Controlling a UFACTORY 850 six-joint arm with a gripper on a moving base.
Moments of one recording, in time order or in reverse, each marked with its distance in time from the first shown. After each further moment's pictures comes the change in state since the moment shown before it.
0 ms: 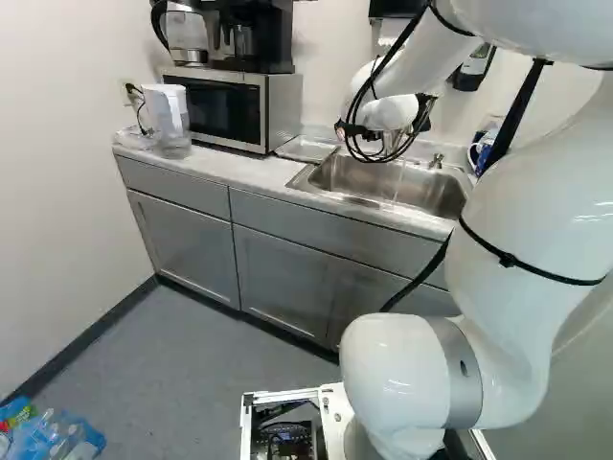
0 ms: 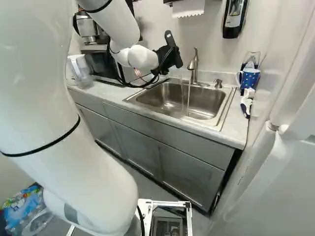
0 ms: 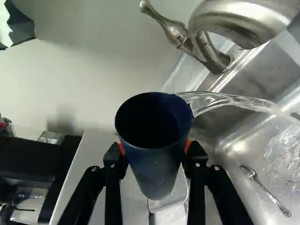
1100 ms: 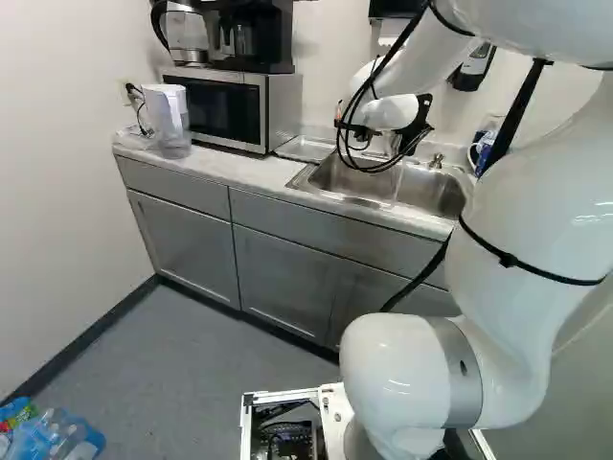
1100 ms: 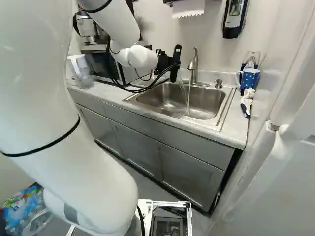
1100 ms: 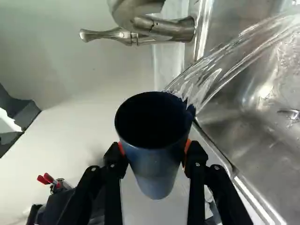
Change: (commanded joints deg) arm 0.0 0.0 0.0 0.0 0.0 33.1
